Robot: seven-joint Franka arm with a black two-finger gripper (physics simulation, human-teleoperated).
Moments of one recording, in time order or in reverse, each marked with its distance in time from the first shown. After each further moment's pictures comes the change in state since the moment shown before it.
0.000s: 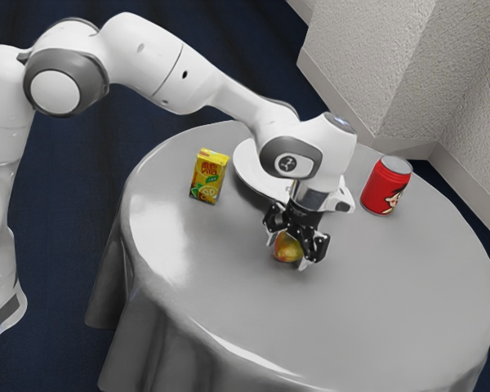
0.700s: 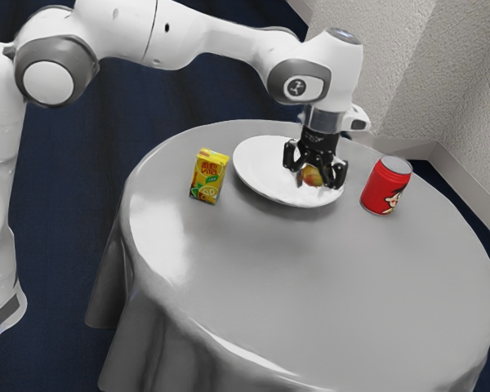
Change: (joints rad) arm 0.035 -0.078 0.090 0.213 0.014 -0.141 0.013
